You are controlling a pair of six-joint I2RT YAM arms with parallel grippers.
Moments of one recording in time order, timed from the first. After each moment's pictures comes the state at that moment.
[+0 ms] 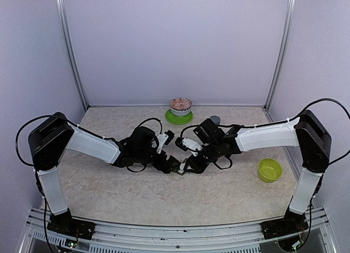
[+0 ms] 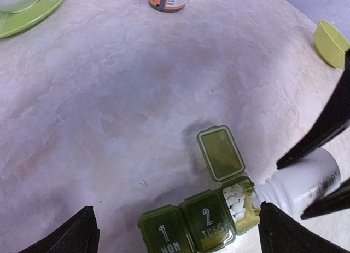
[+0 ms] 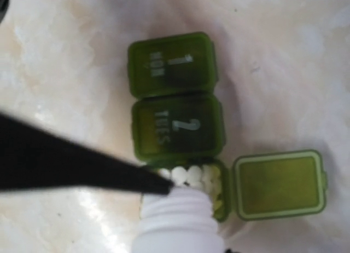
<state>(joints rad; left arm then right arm) -0.81 1.89 0.95 0.28 0.16 -0.12 0.87 1.82 1.17 -0.31 -0.21 -0.04</state>
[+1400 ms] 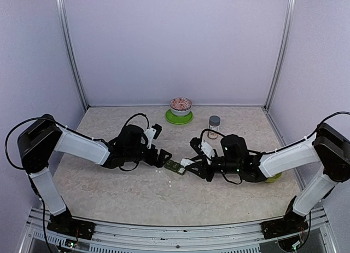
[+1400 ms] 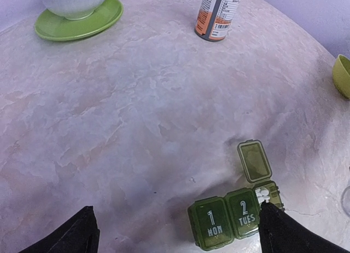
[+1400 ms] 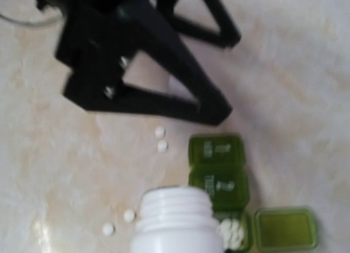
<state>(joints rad) -0.76 1.77 0.83 0.38 0.07 -0.16 0.88 1.59 0.65 0.48 -0.24 -0.03</state>
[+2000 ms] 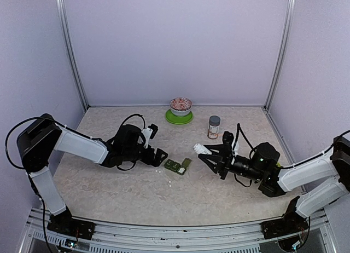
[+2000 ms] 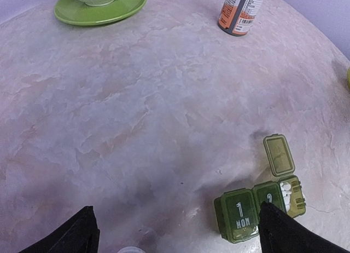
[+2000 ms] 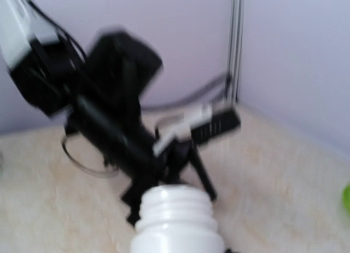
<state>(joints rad) -0.72 1.77 0.82 0.36 0.05 -0.17 0.88 1.36 0.35 1.08 -0.25 -0.03</state>
